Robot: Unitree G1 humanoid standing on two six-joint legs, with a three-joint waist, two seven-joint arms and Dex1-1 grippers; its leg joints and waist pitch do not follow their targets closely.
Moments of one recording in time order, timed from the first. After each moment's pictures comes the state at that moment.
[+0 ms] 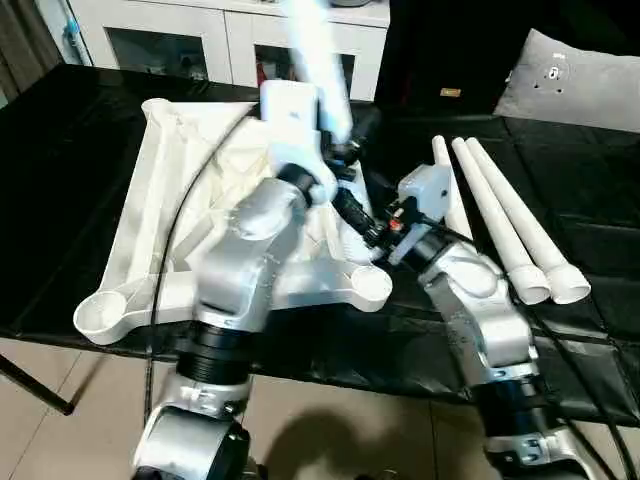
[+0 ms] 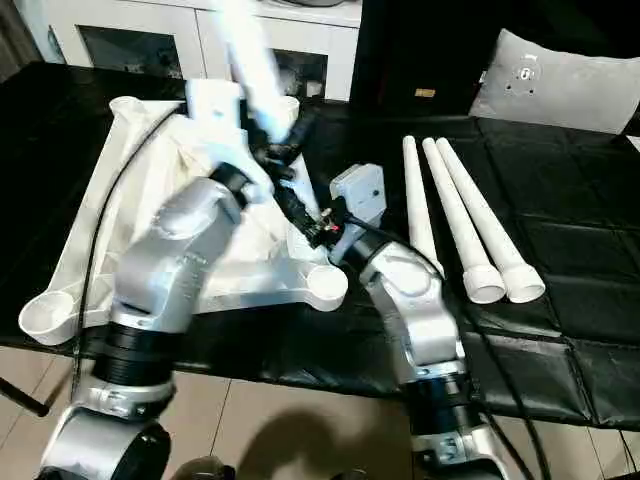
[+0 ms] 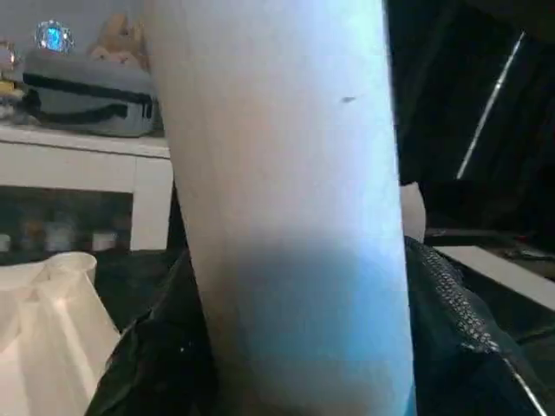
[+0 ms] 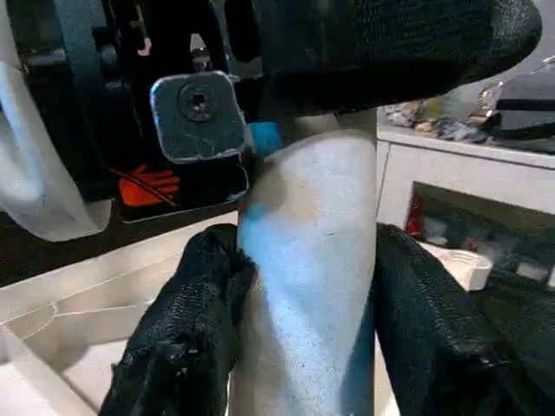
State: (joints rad) left arm -0.67 -0.05 -0.09 0.03 -0.22 0.39 -0.13; right arm -0.43 -0.06 0.08 0.15 0.19 0.01 0.55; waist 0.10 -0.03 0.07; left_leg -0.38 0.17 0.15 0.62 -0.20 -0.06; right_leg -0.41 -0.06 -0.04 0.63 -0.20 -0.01
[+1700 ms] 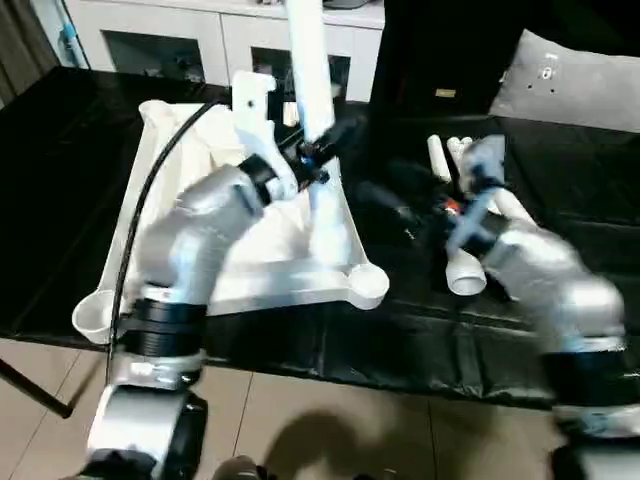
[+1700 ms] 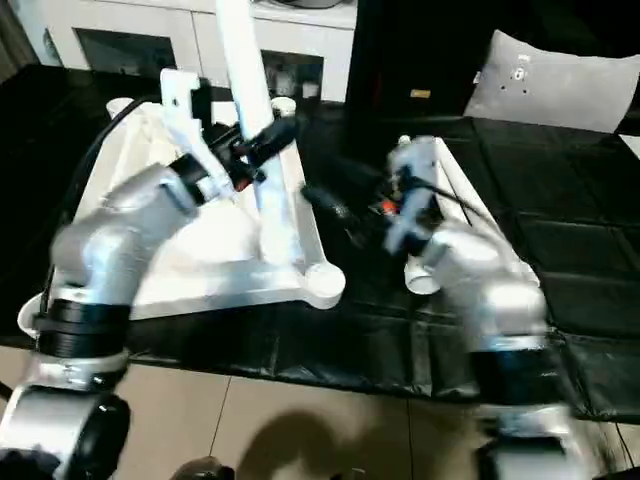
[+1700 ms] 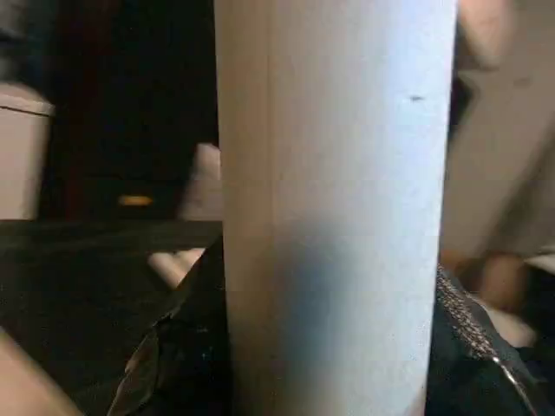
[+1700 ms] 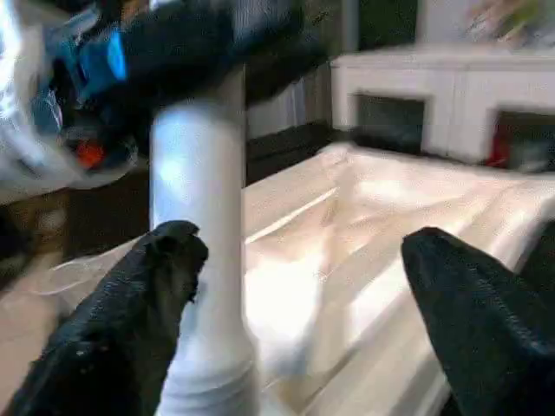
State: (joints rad) left arm -0.73 0.14 0.07 0.08 -0.56 0.62 -0.53; right arm -0.50 -0.36 -0.03 0.08 0.54 0.50 0.84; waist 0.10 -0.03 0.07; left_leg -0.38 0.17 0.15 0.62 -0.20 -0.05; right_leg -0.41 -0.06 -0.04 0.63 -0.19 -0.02
